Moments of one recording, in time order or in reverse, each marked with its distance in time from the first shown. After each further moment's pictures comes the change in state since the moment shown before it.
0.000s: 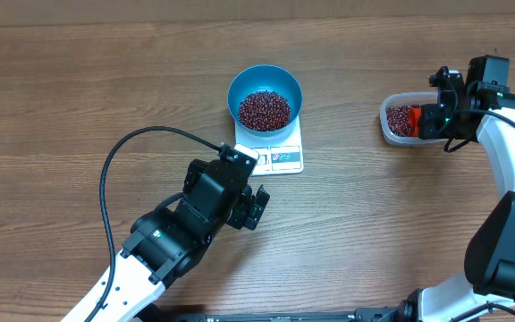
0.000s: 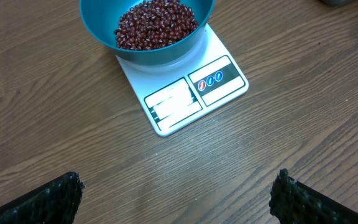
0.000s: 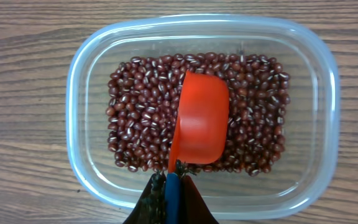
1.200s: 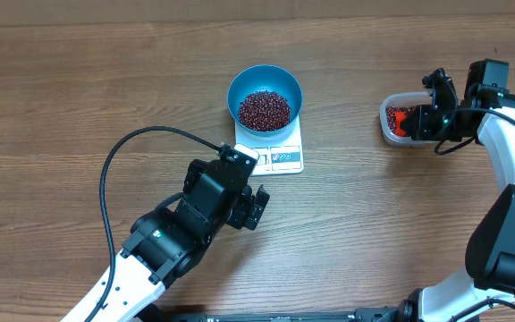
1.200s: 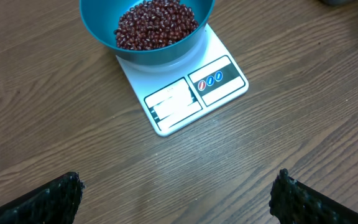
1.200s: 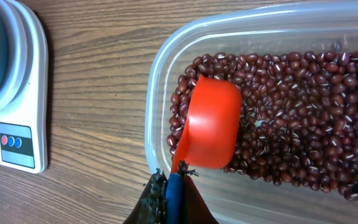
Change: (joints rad) left arm 0.000 0.000 0.000 0.000 0.000 0.000; right arm -0.015 0.026 0.000 -0.030 -0.262 0.001
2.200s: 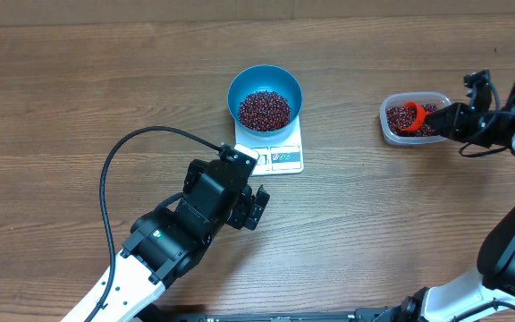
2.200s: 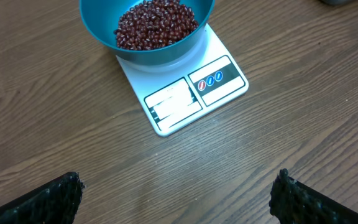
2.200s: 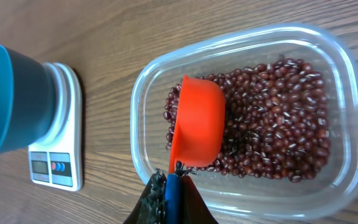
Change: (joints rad) left arm 0.000 0.000 0.000 0.000 0.000 0.000; right arm -0.203 0.000 0.000 0.024 -0.229 0.026
